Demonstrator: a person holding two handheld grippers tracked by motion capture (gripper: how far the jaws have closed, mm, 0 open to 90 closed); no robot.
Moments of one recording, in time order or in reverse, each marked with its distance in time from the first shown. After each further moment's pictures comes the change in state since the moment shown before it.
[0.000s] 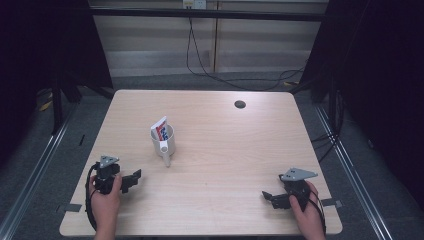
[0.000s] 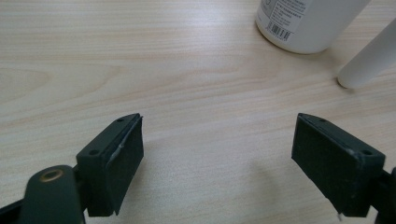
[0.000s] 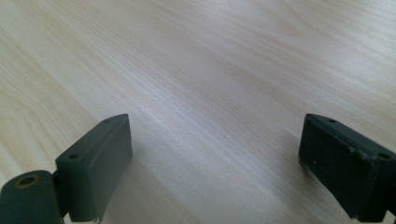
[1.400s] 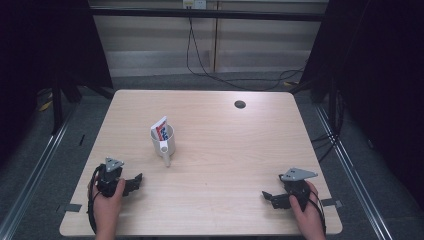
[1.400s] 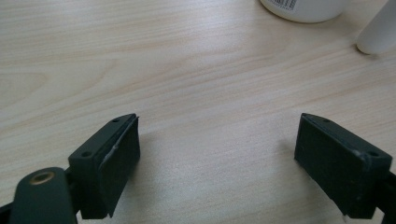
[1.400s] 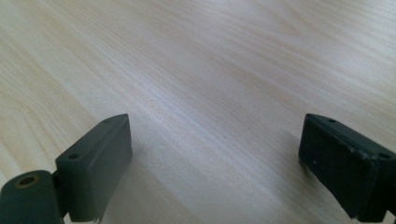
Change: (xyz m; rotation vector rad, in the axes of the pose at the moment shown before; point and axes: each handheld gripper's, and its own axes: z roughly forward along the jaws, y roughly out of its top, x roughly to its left) left arm -0.005 -0.008 0.006 0.026 0.040 0.111; right arm 0.000 0.000 0.000 0.000 0.000 0.001
